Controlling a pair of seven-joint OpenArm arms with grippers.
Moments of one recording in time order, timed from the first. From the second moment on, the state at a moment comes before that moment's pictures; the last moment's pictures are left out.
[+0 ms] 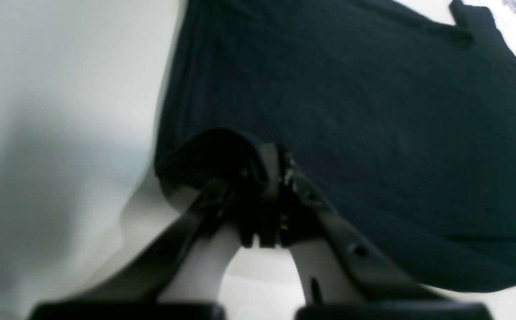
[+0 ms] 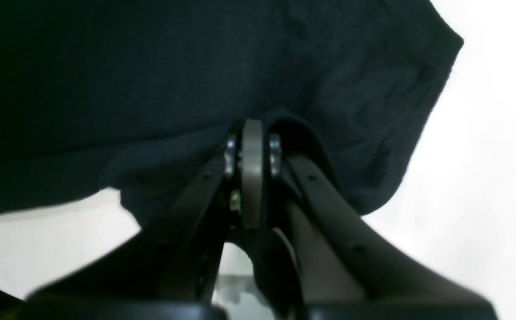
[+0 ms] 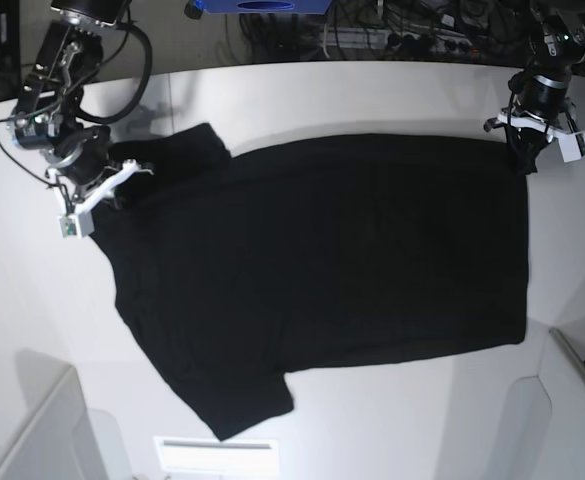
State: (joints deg) left arm 28.6 -4.0 -43.1 106.7 -41.1 -25.1 38.7; right arm -10.9 4.2 24.2 105.4 26.1 22.8 -62.6
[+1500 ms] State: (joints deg) left arm 15.6 -4.1 -42.7 104.7 -33.7 -16.6 44.8; right arm 5.0 7.0 19.7 87.6 26.1 22.5 -62.9
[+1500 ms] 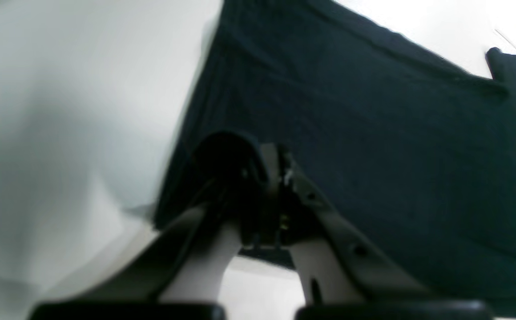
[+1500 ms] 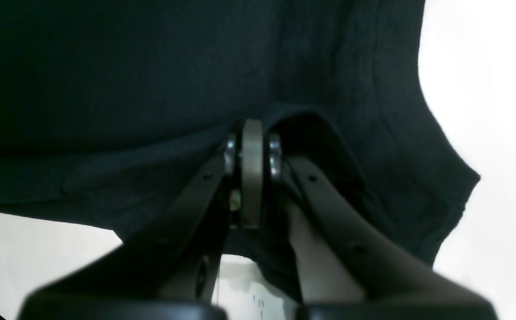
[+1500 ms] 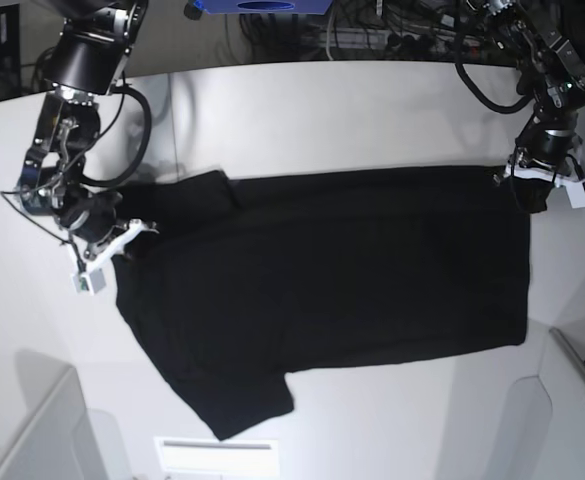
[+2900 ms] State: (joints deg) left arm 4.6 -9.7 -37.2 88.3 -33.5 -10.4 47.7; right arm 12.9 7.9 11.7 73.5 26.1 17.6 -57.1
